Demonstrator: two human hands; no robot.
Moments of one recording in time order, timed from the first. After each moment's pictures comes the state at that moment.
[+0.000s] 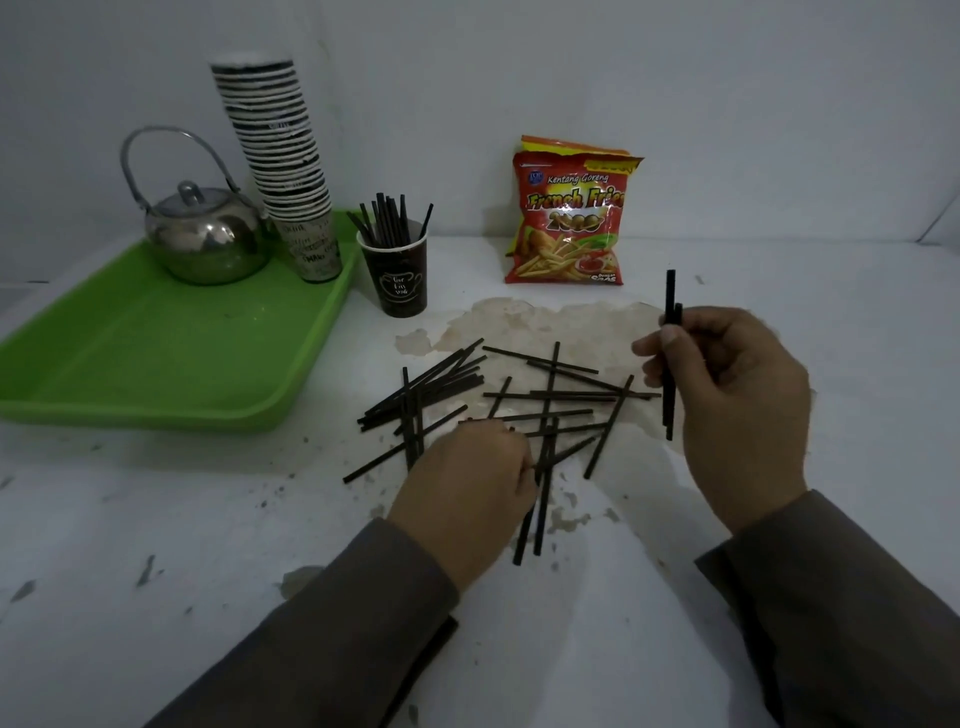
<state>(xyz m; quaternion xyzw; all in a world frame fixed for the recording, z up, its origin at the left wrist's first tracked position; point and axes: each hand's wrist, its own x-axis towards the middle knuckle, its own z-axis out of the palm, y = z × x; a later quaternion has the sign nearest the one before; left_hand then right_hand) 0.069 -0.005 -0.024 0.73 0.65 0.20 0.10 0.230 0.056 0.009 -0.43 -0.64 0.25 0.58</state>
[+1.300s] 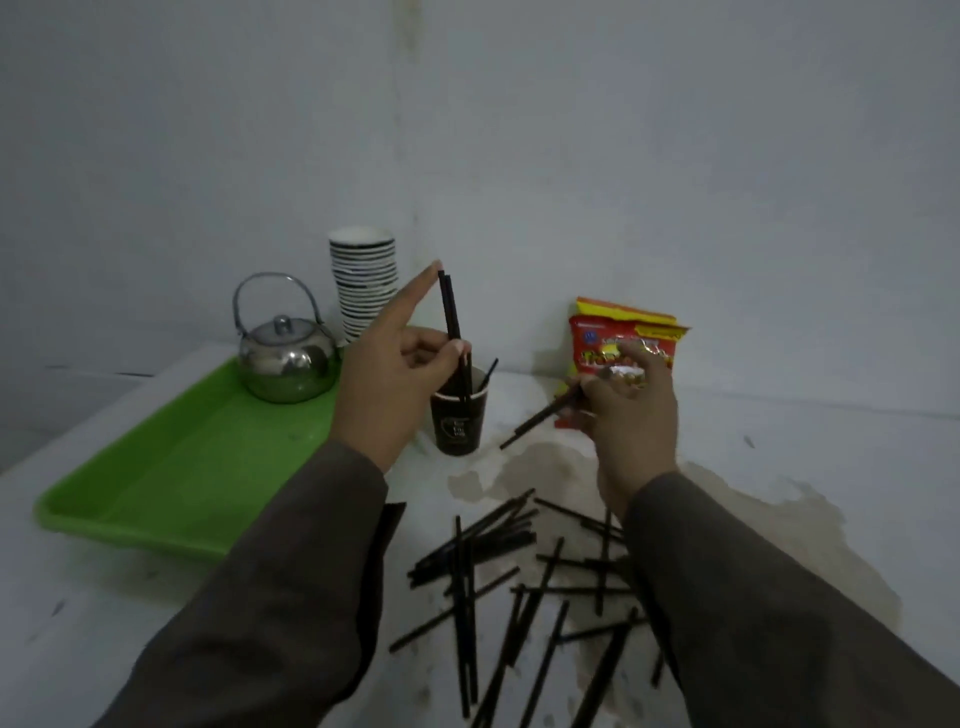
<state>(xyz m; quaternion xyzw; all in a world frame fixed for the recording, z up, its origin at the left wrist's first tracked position) -0.049 0.071 0.085 0.53 0.54 0.64 0.12 0.112 0.133 0.064 -0.36 -0.45 0.55 0.61</state>
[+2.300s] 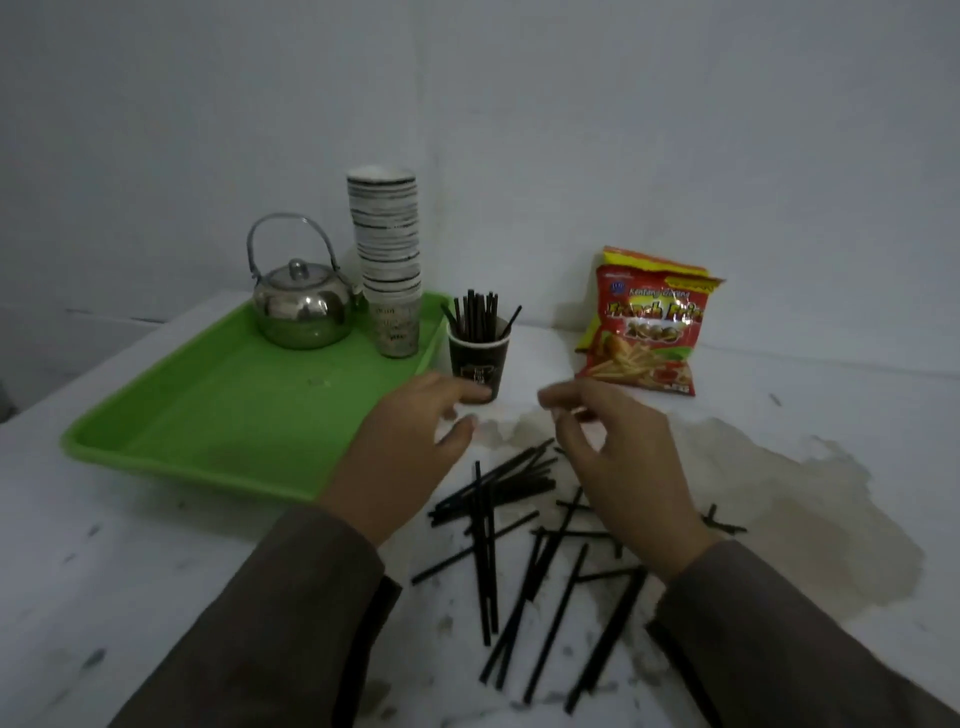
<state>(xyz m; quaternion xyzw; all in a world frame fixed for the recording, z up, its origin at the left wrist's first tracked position) -0.052 0.030 0.017 0.66 0.64 0.40 0.00 0.124 0.091 0.023 -0.33 -0.82 0.18 0.43</state>
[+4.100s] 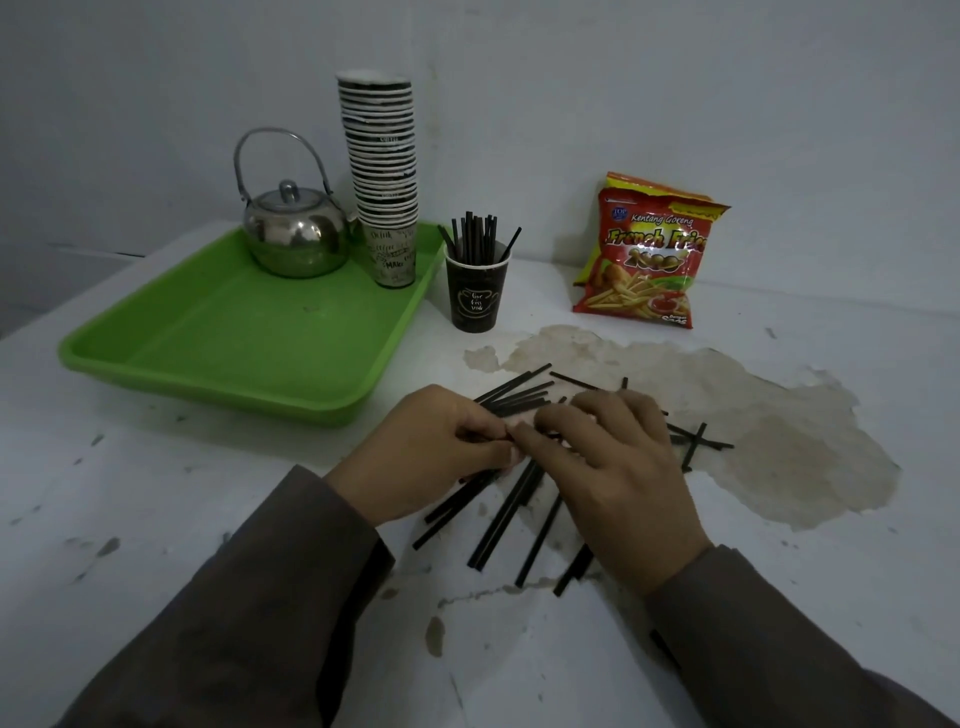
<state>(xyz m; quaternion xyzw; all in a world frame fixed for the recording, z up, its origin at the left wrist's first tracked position) -0.014 -0.015 0.004 0.63 0.63 0.35 0.29 0.153 0.042 -0.026 -0.20 -0.89 -0.20 0.36</state>
